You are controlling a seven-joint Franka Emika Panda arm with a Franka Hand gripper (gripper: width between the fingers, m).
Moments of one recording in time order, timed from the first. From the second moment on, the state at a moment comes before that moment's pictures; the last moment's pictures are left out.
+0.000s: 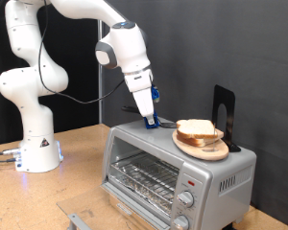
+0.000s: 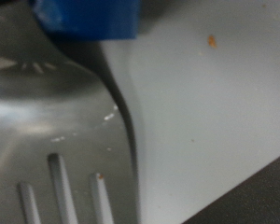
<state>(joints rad) 0.13 -0.34 0.31 -2.60 0.50 2.48 -0.07</state>
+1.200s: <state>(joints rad) 0.14 -0.41 0.26 -2.54 0.65 2.37 -0.15</state>
